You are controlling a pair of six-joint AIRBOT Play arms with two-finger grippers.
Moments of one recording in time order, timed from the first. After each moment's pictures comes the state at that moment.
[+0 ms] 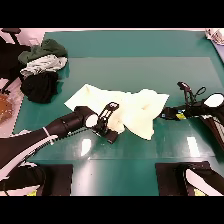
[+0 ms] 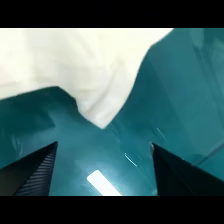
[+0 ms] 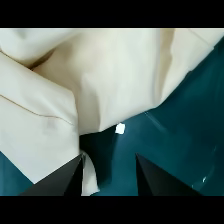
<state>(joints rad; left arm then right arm) -0.87 -1.37 0.99 1.26 -0.93 -1.74 -0.10 -0.99 0.70 -1.04 1.12 1.28</state>
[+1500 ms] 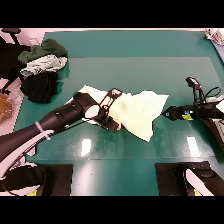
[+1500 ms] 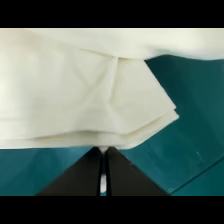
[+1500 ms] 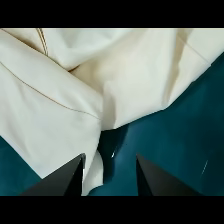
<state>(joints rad) -0.87 -1.31 1.21 1.49 -1.12 -1.83 -0.10 -0.82 0.69 -1.05 1.15 1.28</state>
